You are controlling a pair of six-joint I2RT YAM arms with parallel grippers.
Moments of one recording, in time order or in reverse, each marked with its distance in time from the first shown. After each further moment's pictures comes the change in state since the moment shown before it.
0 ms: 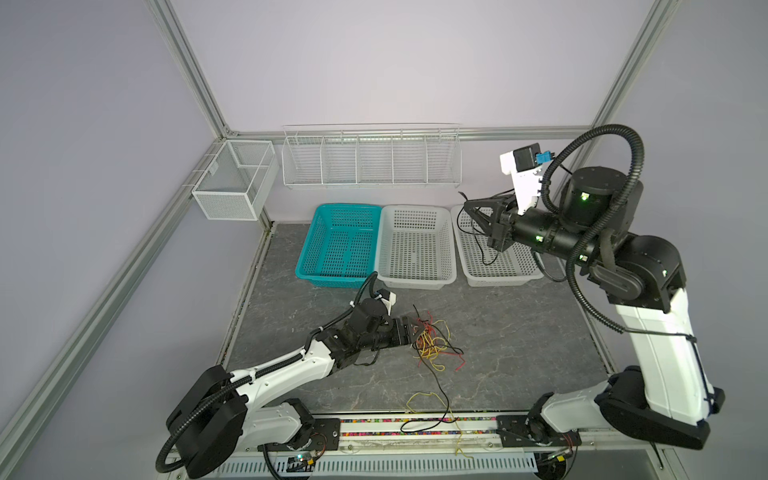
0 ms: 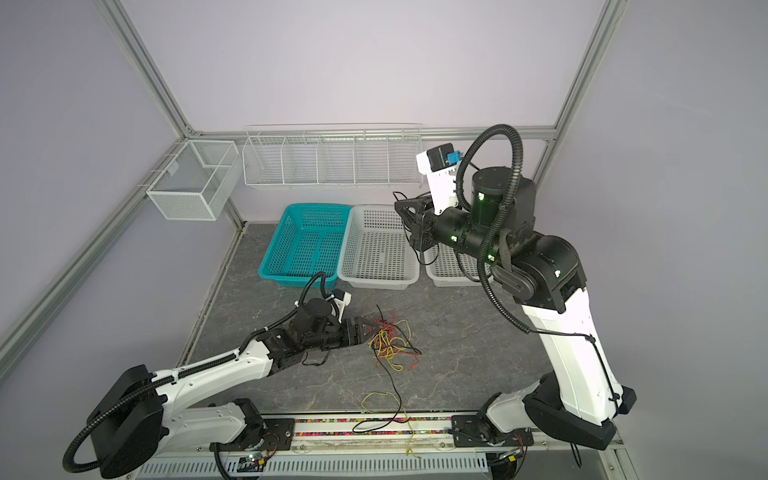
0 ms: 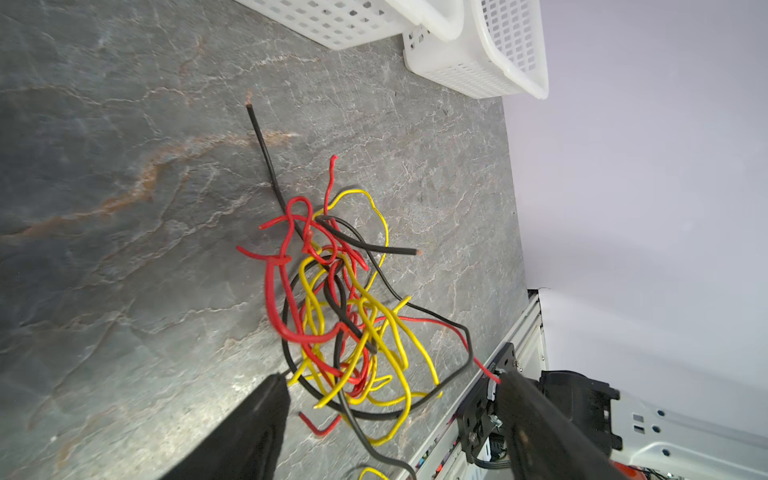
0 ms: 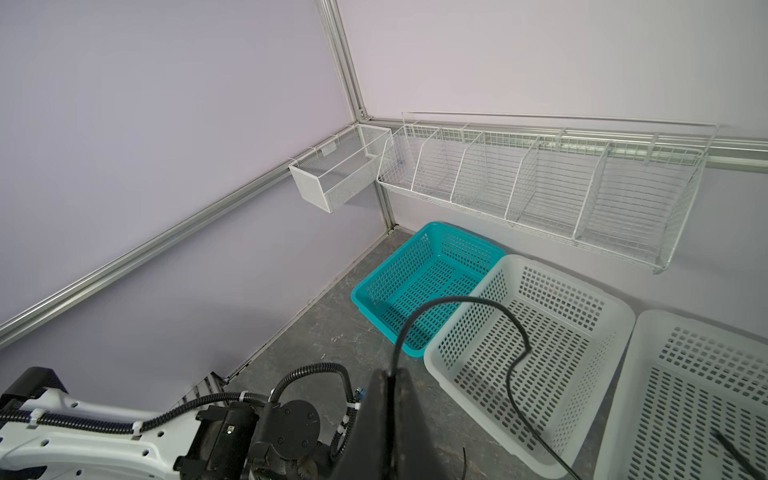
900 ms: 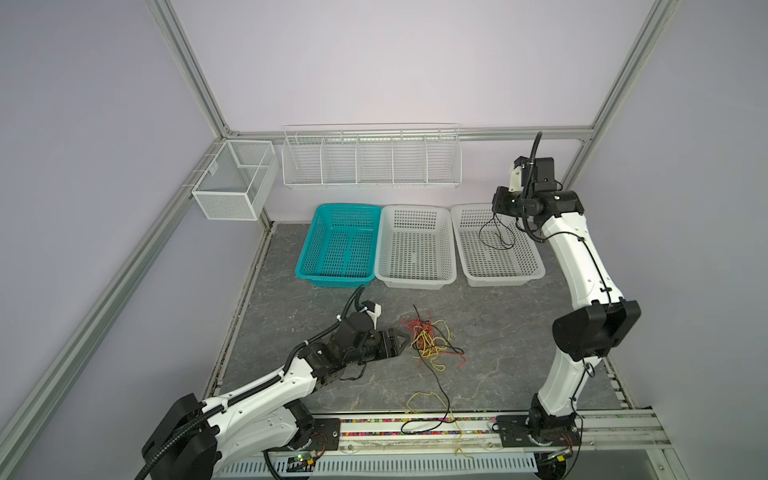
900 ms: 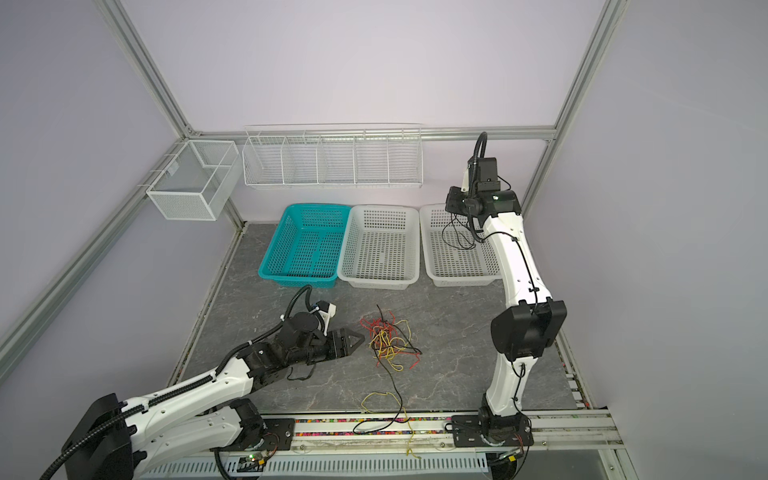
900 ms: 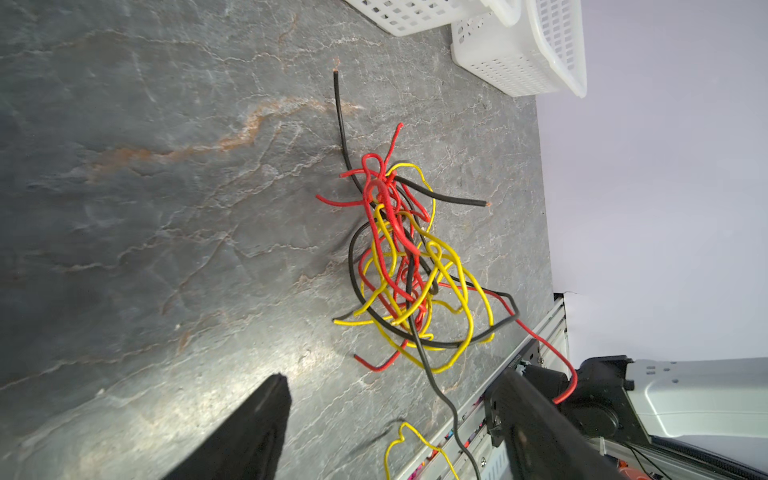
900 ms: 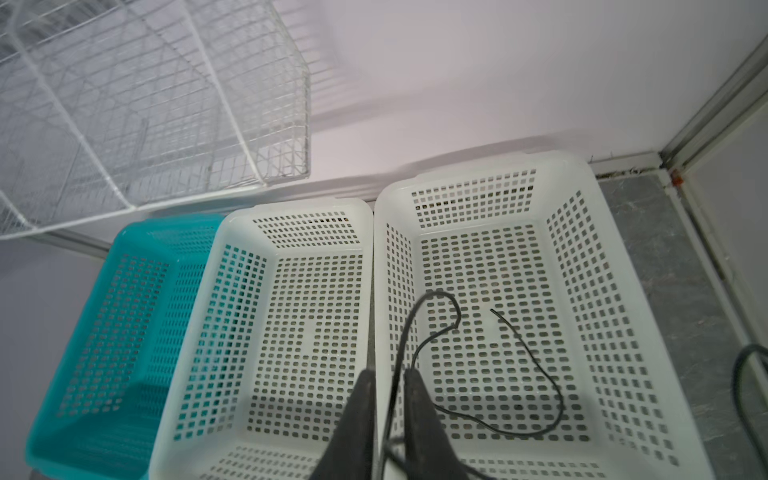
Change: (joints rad) left arm -0.003 -0.223 -0.125 -0.140 -0.080 -0.027; right arm -0.538 0.488 -0.110 0.119 0.073 0.097
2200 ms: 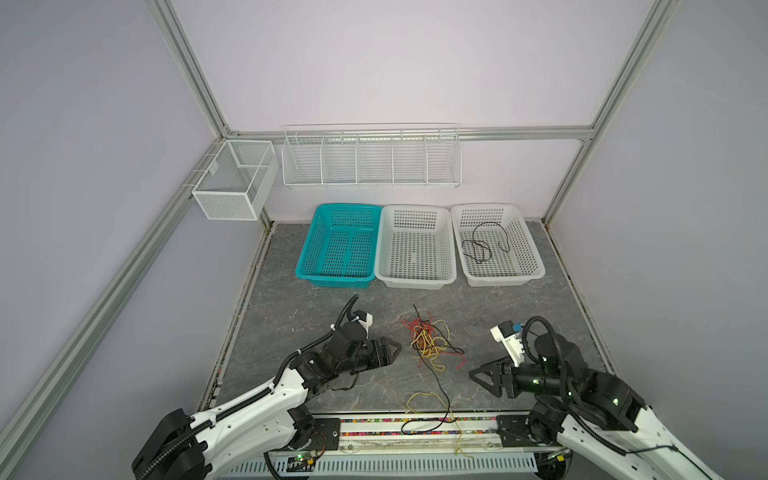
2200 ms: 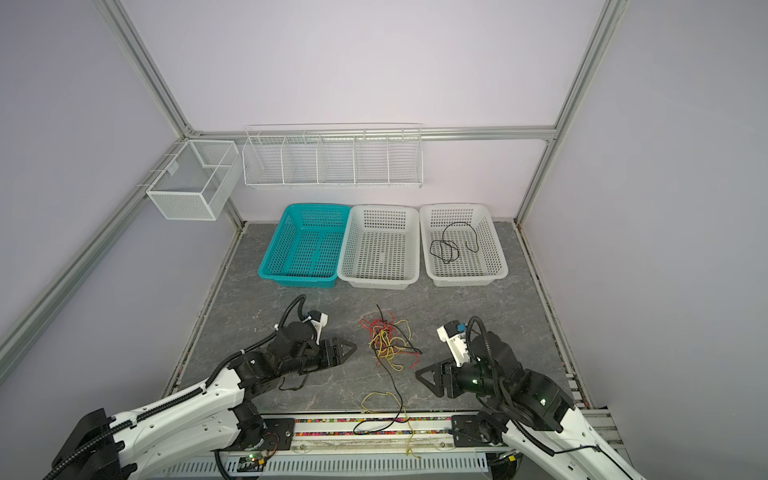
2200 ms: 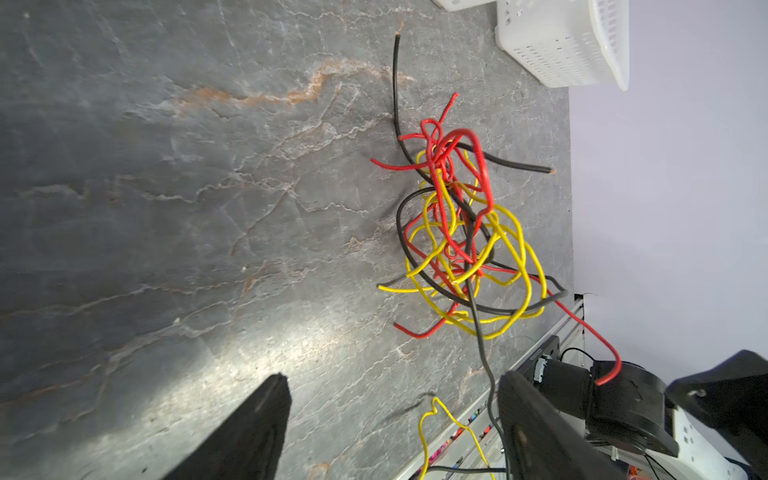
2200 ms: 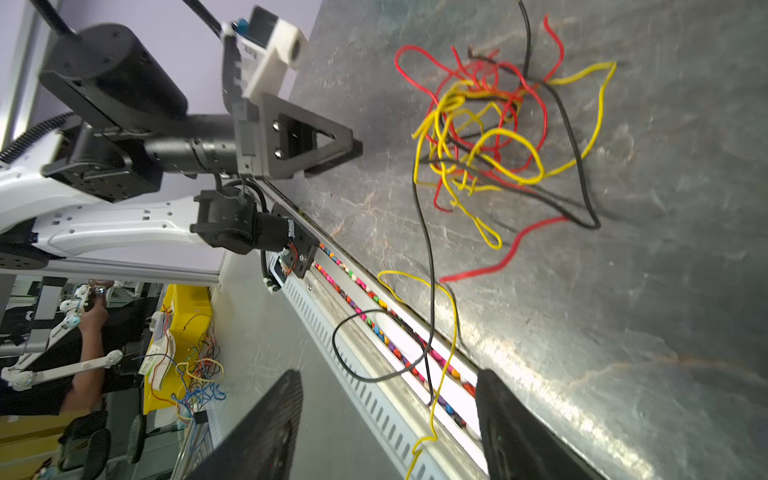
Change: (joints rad) left arm 0.000 -0.085 -0.084 -0.058 -0.019 -0.038; right arm 0.644 -1.555 -1.570 0.032 -0.325 0.385
